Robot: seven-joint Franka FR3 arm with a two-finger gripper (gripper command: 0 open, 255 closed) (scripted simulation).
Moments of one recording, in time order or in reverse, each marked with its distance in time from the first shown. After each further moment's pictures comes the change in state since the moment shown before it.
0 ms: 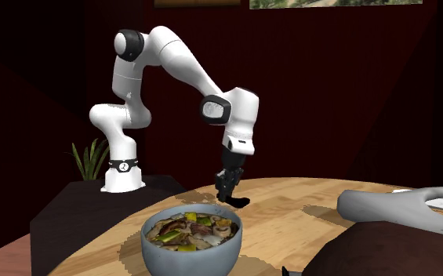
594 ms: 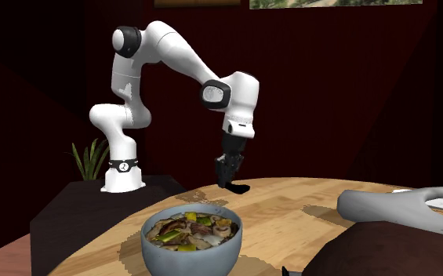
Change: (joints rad) arm -0.014 -0.084 0.018 0.010 0.033 -0.090 -0.020
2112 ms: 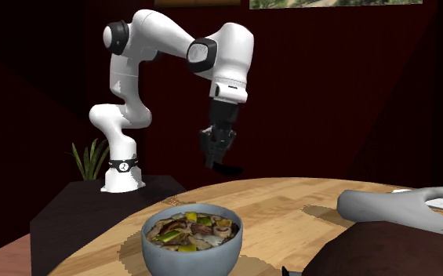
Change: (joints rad) arm -0.105 -0.041 -0.052 0.185 0.006 -0.219 -0.177
